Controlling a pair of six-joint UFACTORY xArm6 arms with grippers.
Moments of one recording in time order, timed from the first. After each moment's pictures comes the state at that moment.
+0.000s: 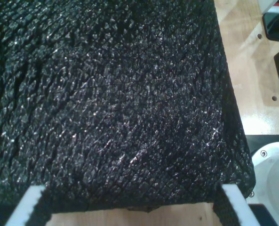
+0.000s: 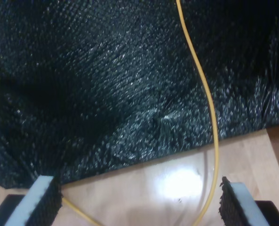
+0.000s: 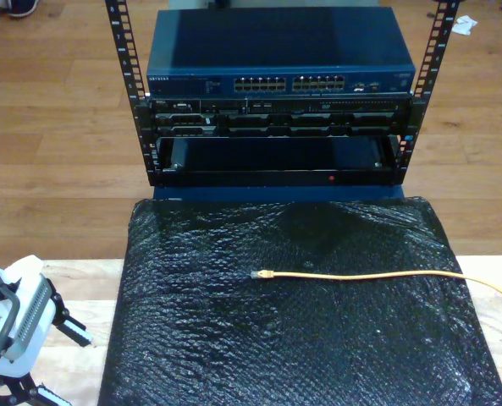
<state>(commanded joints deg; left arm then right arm) 30.3 -27.5 -33.4 -25.1 89.6 -233.3 -36.7 -16.8 -65.6 30.4 98.7 -110.3</state>
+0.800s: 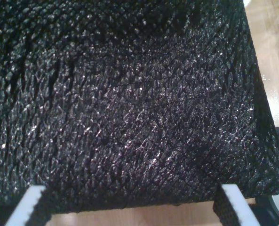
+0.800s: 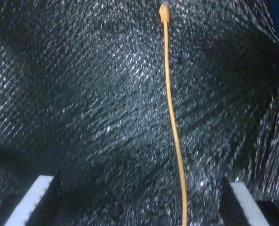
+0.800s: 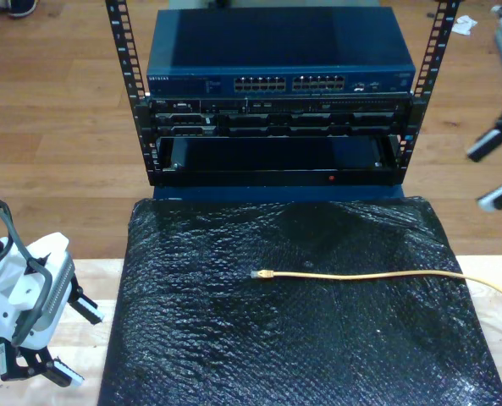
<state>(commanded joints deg) 24.4 -24.5 -36.0 -25.0 85.4 -237.8 -11.4 -15.7 -65.3 30.2 85.6 -96.7</state>
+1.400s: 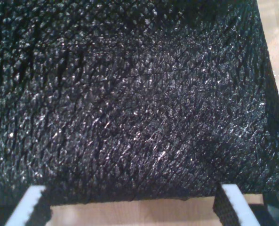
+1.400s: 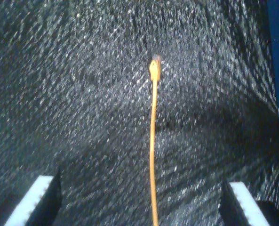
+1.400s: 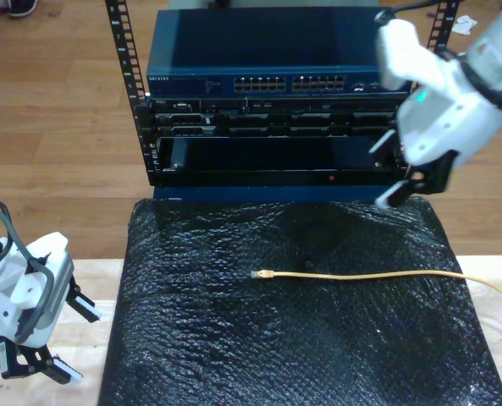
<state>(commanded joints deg) 24.5 -24.0 -36.0 -25.1 83.0 -238.2 5.8 -11.2 -63.6 28.8 72.4 -89.2</state>
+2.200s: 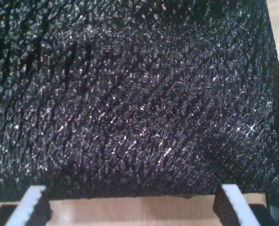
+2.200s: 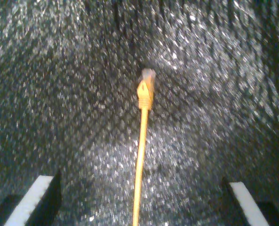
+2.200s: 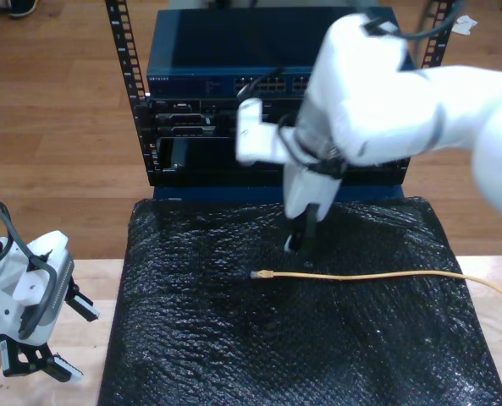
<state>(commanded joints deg) 24.5 -23.0 -36.3 -25.1 82.3 -239.5 25.7 2.1 -64.1 7.6 56.1 -66.1</state>
